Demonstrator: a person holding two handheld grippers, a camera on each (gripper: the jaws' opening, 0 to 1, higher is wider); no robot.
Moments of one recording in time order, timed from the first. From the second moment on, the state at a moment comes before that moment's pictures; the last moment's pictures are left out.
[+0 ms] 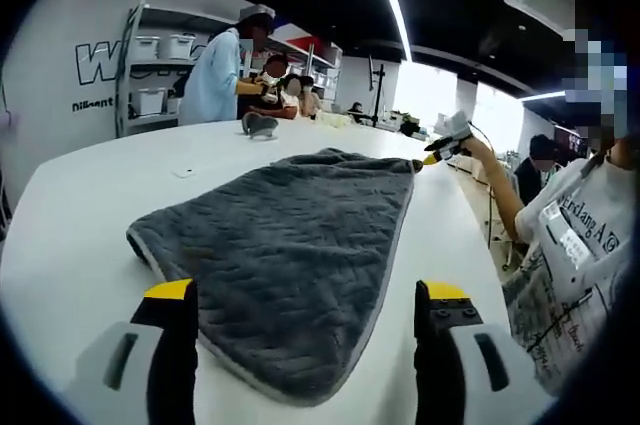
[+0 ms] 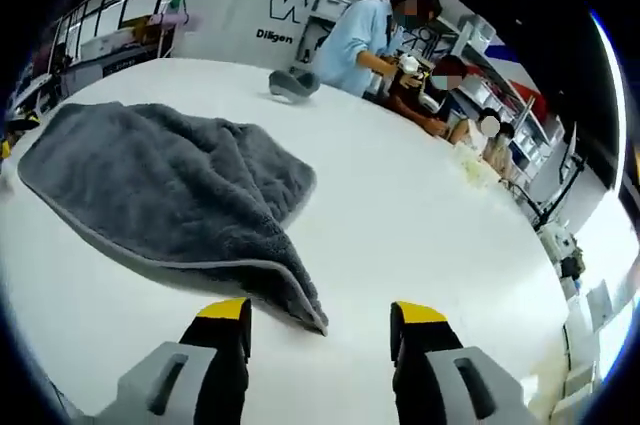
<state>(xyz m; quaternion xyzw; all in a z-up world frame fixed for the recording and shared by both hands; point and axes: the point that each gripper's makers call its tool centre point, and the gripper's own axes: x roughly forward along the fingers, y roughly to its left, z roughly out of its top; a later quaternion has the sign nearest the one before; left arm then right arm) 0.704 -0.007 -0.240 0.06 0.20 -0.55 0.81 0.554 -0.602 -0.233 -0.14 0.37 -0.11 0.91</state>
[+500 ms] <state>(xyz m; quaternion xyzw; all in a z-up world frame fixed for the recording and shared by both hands) 0.702 -0.009 -0.241 0.06 0.20 -0.56 0.80 0.596 -0.501 -0.188 -0.14 0.30 0.00 0.94</state>
